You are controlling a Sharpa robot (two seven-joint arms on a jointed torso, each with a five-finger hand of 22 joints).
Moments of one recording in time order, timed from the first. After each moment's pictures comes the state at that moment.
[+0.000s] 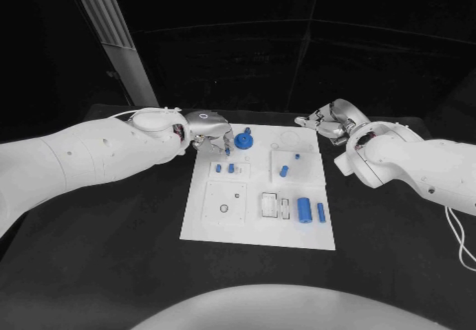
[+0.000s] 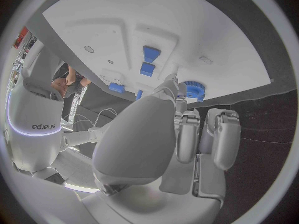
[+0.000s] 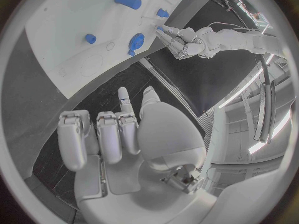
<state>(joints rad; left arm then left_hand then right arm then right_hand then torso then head) 1.33 -0.56 -0.23 1.06 -1.58 -0.24 0.41 1.73 -0.06 0.21 0.29 0.05 1.12 0.13 0.11 0.12 1.15 0.08 0.14 0.06 1.47 0.03 1.58 1.31 0.01 1.46 0.14 1.57 1.31 1.24 -0.84 -0.08 1.51 -0.92 -0.57 -0.21 1.29 0.12 -0.18 0.29 0.19 0.98 0.15 0.18 0.12 1.46 0.08 1.57 1.31 1.47 0.02 1.57 1.31 0.01 1.47 0.13 1.57 1.31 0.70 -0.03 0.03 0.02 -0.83</state>
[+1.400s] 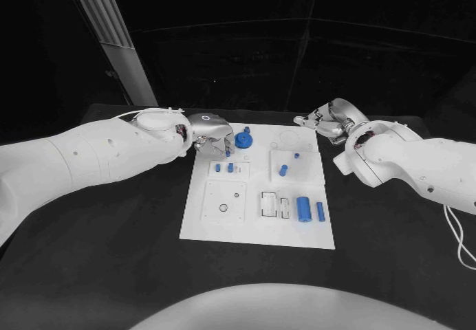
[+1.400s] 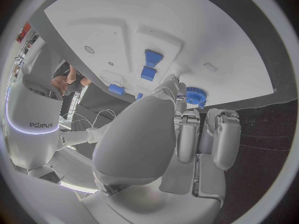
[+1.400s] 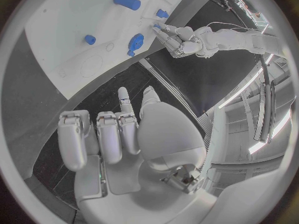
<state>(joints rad) 1.32 -0.53 -0.23 1.03 -1.58 -0.20 0.41 1.73 -0.06 0.21 0.29 0.05 1.12 0.13 0.10 0.12 1.15 0.08 0.14 0.06 1.47 0.03 1.58 1.31 0.01 1.46 0.14 1.57 1.31 1.24 -0.84 -0.08 1.51 -0.92 -0.56 -0.21 1.29 0.12 -0.18 0.29 0.19 0.98 0.15 0.18 0.12 1.46 0.08 1.57 1.31 1.47 0.02 1.57 1.31 0.01 1.47 0.13 1.57 1.31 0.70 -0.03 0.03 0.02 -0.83</state>
